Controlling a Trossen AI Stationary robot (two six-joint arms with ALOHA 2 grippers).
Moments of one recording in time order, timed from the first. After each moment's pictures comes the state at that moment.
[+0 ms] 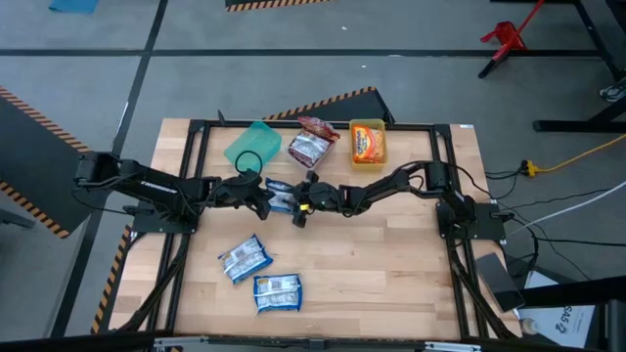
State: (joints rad) left arm 0.05 1.16 0.31 0.26 -0.29 -0.65; right arm -0.05 2.19 1.16 0.63 0.21 0.02
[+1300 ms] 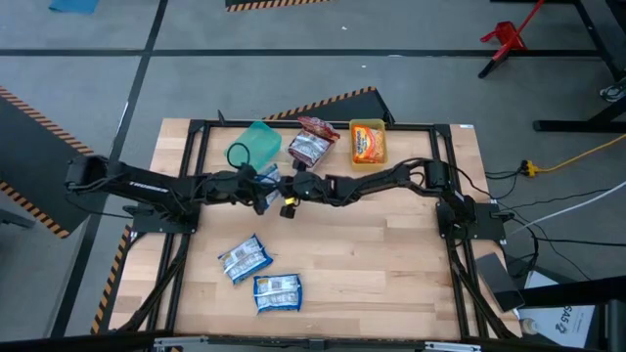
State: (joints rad) left arm 0.07 1.02 0.31 0.31 -0.28 -0.63; right arm -0.05 2.20 1.43 0.35 0.22 -0.14
